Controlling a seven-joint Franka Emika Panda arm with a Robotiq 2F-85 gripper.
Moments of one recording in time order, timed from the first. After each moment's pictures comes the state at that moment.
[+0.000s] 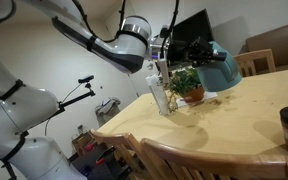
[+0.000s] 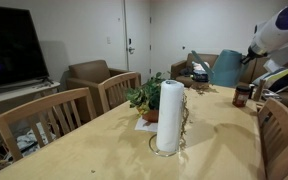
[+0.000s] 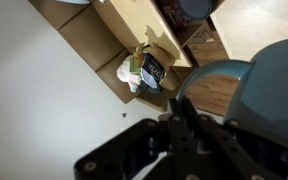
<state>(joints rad) -1.32 0.25 0.98 -2.23 -1.93 2.36 1.32</state>
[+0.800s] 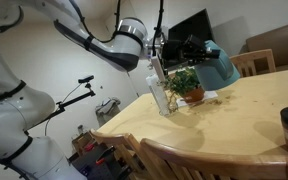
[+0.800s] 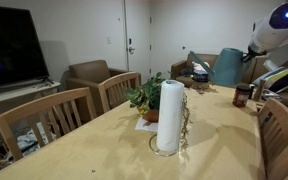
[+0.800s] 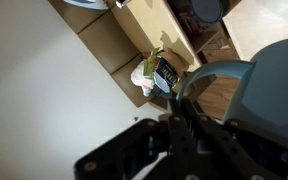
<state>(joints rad) -0.89 0.14 0.58 -2.25 -1.81 2.35 1.32</state>
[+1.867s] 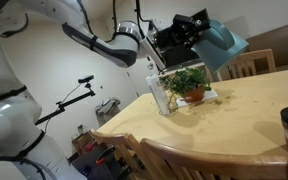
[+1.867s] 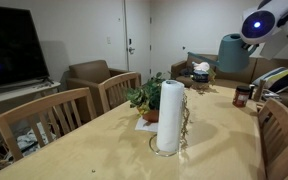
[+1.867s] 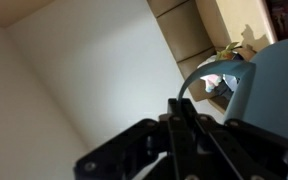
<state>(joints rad) -0.17 0.12 0.00 -2.19 -1.79 1.94 1.21</state>
